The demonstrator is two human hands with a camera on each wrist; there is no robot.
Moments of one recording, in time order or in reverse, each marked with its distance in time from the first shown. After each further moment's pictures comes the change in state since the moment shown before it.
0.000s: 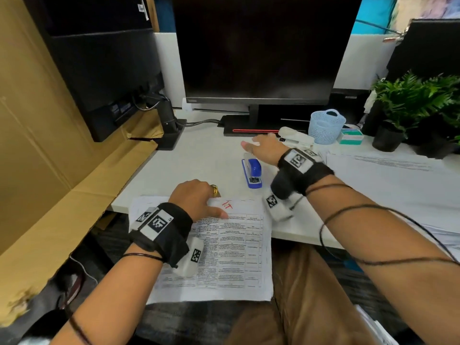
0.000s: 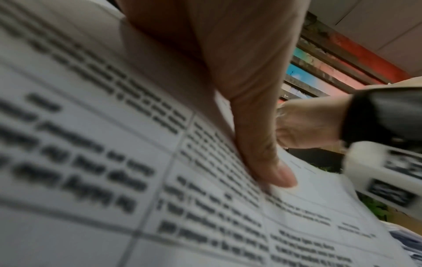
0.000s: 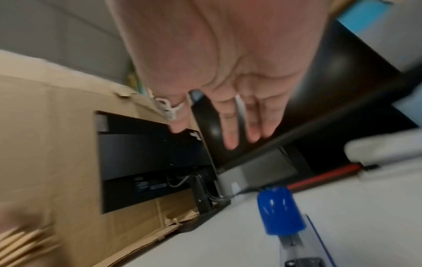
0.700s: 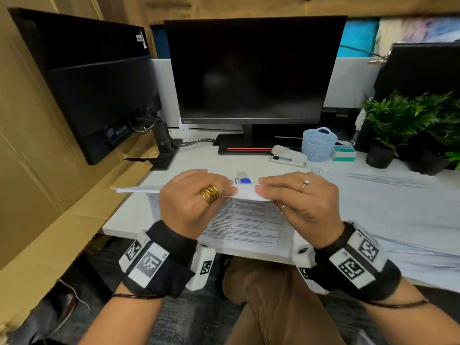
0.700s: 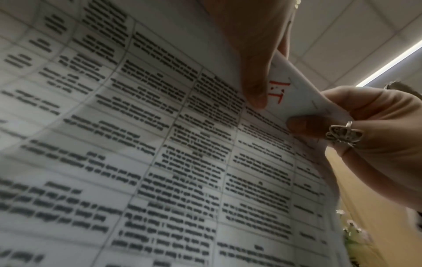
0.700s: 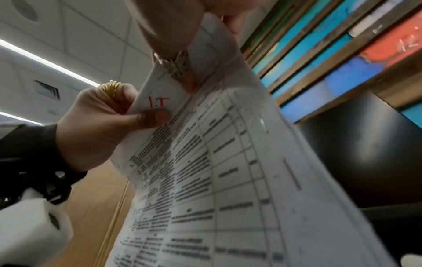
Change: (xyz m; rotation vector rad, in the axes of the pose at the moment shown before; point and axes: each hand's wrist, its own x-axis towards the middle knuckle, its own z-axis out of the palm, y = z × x) left_hand -0.018 0.032 -0.036 -0.186 1.207 0.684; right_hand -0.113 0.049 -0.002 0.046 0.942 -0.994
